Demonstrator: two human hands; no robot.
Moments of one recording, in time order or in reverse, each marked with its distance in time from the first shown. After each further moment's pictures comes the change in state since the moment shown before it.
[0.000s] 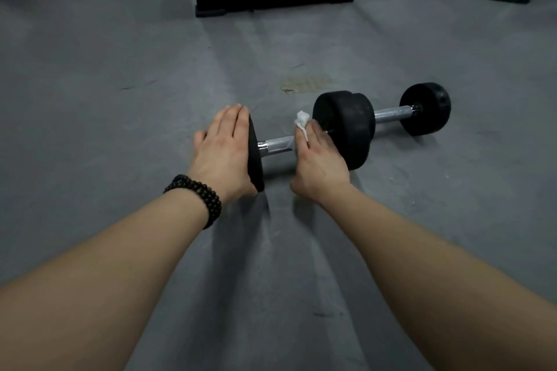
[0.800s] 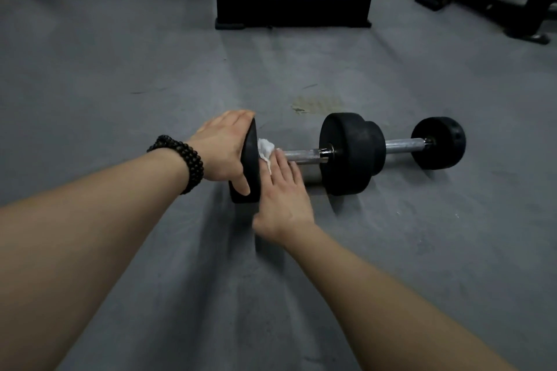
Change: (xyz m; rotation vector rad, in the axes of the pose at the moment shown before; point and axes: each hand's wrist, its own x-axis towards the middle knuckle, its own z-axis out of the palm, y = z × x) left_hand 0.060 -0.032 -0.021 -0.179 -0.279 0.043; right_hand 0.004 -0.050 0.015 -0.024 -0.044 -0.176
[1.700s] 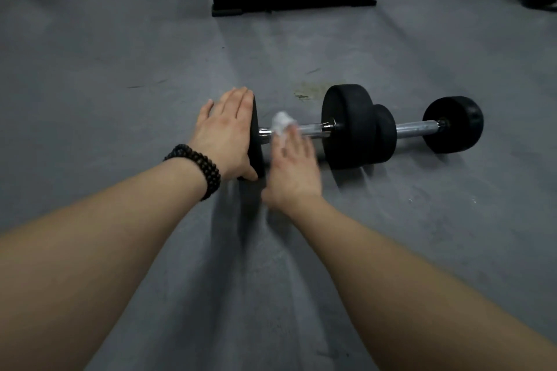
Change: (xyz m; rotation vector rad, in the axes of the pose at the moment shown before) left_hand 0.008 0.005 0.026 0.216 0.250 -0.041; right_hand 0.029 0.007 0.001 0.041 0.049 0.155
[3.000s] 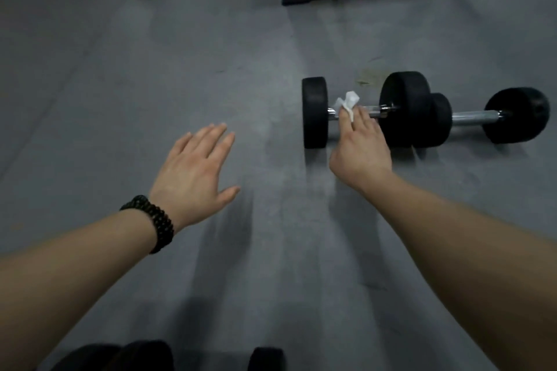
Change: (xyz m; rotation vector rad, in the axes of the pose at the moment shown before) left_hand -0.199 -0.093 -0.060 0.171 0.004 -0.032; right_hand -0.049 -0.019 -0.073 0.071 -0.002 -0.038
